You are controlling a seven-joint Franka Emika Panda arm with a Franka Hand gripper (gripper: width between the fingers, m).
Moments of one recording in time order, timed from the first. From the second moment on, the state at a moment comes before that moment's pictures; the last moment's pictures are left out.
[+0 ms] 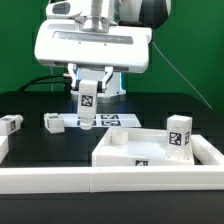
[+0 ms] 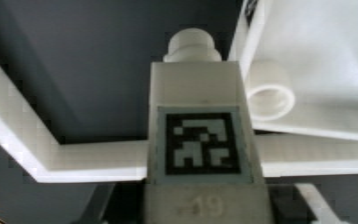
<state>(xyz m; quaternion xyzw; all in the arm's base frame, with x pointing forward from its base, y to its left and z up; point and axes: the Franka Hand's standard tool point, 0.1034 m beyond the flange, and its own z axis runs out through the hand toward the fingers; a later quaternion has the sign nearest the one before) 0.529 -0.047 0.117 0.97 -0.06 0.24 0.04</state>
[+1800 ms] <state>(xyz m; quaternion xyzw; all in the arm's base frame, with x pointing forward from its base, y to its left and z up) 0.588 -0.021 0.115 0.97 -0.04 0.24 0.03</state>
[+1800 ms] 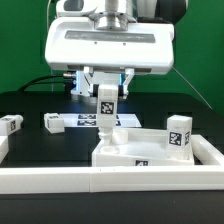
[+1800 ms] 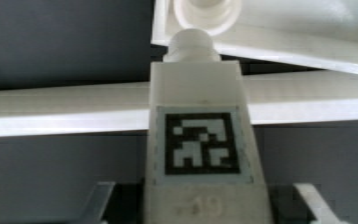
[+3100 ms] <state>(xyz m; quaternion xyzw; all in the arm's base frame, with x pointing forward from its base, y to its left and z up) 0.581 -0.015 0.088 0.97 -0.04 0.23 0.03</state>
